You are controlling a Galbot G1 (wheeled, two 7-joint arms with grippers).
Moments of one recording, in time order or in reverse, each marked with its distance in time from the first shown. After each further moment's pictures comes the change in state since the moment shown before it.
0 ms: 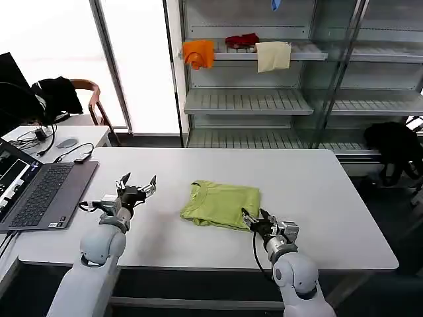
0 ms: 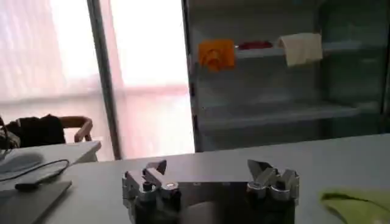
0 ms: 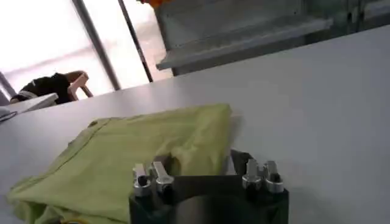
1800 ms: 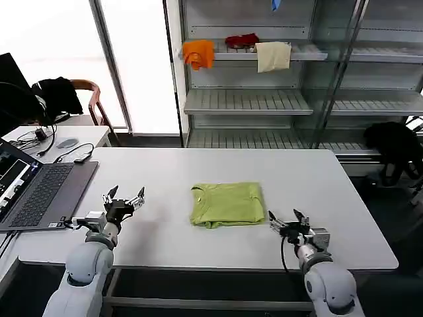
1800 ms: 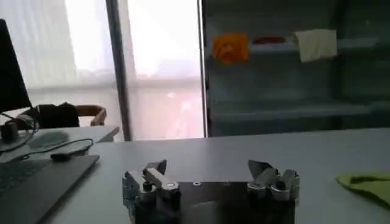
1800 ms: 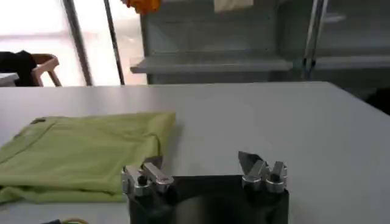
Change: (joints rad) left arm 0.130 -0.013 -0.099 -0.045 -0.025 -0.046 0.037; right arm -0.111 -0.154 0.121 0.149 -0.123 0.008 -0.041
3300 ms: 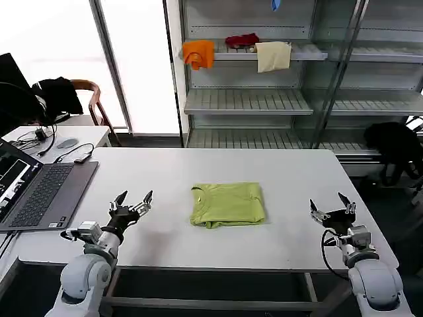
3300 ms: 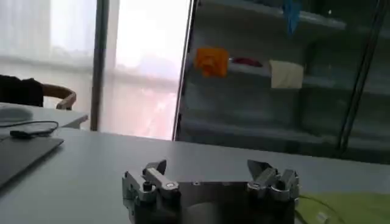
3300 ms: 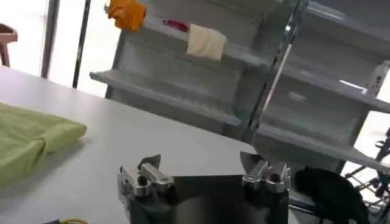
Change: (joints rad) left arm 0.105 -0.031 -0.033 -0.144 -0.164 0.024 0.046; right arm -0.018 -0.180 0.154 -0.066 -0.150 0.212 -0.117
